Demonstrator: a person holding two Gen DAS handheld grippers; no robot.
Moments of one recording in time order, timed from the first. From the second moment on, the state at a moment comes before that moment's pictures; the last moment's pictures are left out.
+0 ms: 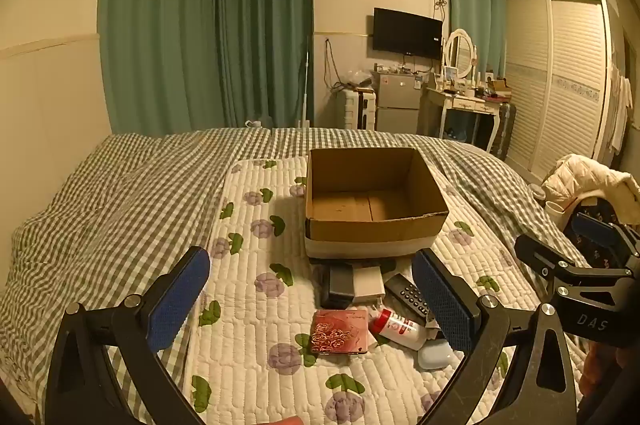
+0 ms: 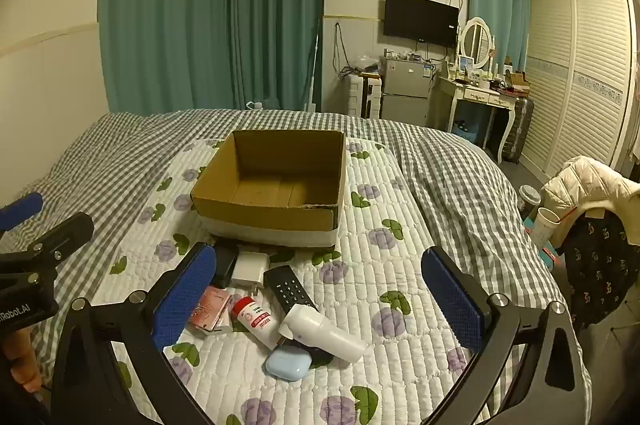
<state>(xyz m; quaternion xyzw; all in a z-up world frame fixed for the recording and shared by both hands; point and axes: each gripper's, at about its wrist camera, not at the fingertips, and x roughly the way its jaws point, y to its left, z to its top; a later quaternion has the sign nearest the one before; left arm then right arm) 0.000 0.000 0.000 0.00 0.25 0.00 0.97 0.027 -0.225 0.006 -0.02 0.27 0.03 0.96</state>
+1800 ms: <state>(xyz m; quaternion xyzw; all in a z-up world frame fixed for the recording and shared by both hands) 0.000 0.002 -0.009 0.00 0.25 0.01 0.97 0.030 -0.221 -0.002 -0.03 0.28 0.03 0.96</state>
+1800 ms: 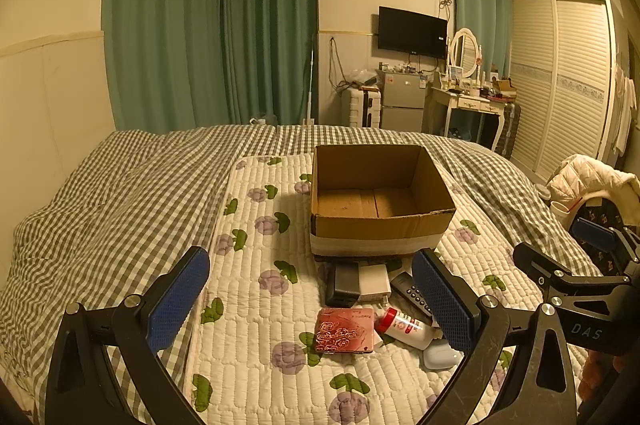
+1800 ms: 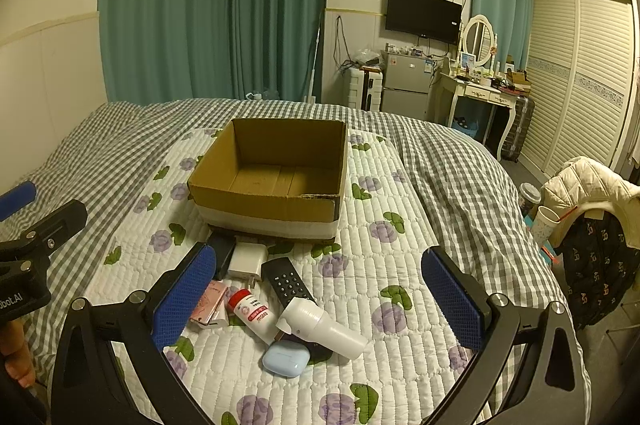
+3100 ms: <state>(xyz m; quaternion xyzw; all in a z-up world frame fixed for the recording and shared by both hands) 0.001 0.001 -0.018 0.00 0.26 0.01 0.97 0.031 -0.221 -0.020 -0.04 0.29 0.03 0.96</state>
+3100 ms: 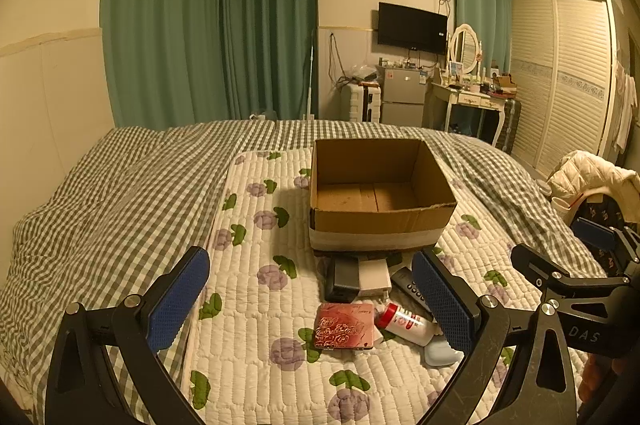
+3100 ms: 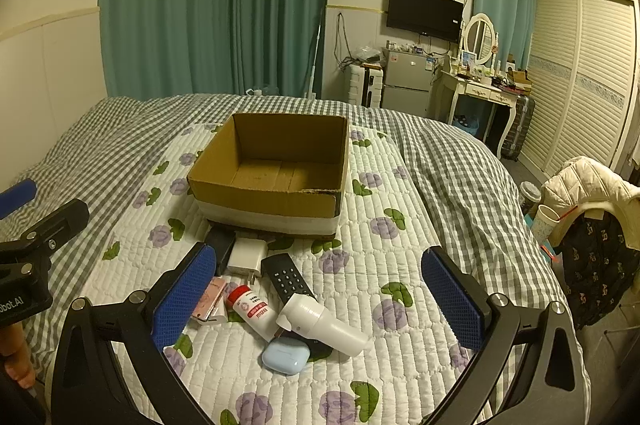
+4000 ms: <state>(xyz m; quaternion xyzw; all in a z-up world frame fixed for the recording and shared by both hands) 0.041 0.007 -0.141 0.03 0.41 0.03 0.91 0.060 -0.223 -0.184 0.00 0.52 0.05 0.85</state>
